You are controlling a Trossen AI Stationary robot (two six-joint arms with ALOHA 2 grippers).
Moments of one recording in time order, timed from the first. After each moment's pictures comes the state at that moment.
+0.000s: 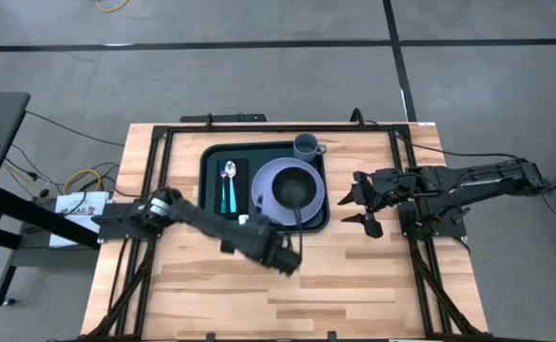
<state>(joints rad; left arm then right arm) -0.37 2.18 2.05 -1.55 -0.21 -1.84 0.07 0.86 0.68 -0.49 -0.10 0.00</state>
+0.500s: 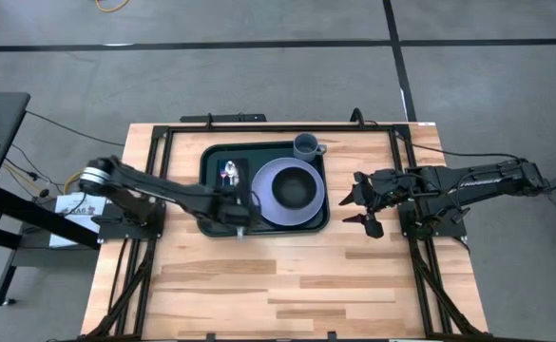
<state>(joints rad) -0.19 1.61 1.24 -0.97 -0.22 -1.74 0.07 0.86 0.68 -0.52 -0.10 -0.01</state>
